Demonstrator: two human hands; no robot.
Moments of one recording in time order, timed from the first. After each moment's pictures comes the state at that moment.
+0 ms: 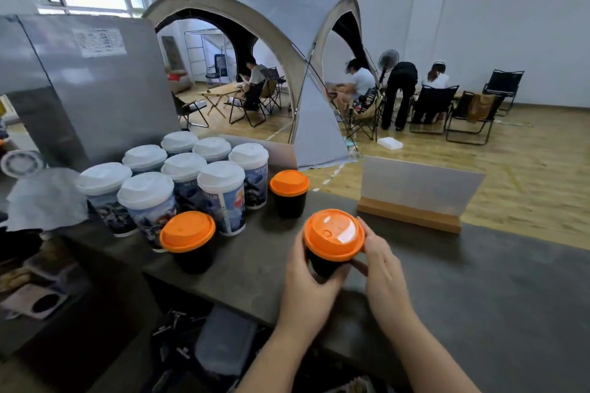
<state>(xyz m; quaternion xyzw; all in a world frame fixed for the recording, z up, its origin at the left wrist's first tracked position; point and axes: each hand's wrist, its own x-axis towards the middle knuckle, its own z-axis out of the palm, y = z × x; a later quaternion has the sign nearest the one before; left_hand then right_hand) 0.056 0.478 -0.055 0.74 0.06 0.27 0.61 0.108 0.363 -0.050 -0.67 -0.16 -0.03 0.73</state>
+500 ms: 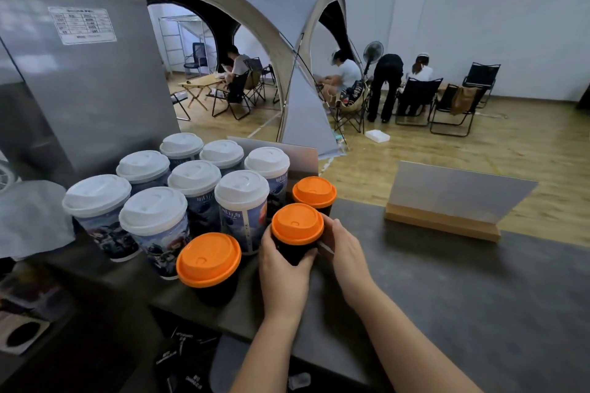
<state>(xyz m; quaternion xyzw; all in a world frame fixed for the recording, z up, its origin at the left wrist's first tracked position) 0.112 0.588 -0.072 0.75 0.21 0.32 0.54 0.160 0.494 -0.050 -0.65 -0.10 0.07 0.75</state>
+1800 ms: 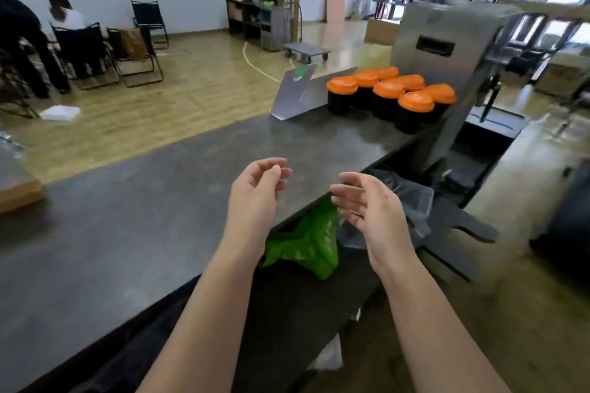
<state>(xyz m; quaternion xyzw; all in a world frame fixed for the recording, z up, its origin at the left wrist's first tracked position) -0.016 0.050 0.010 0.64 -0.17 -0.18 0.73 -0.127 -0.060 0.000 -0.59 0.33 -0.34 0.66</state>
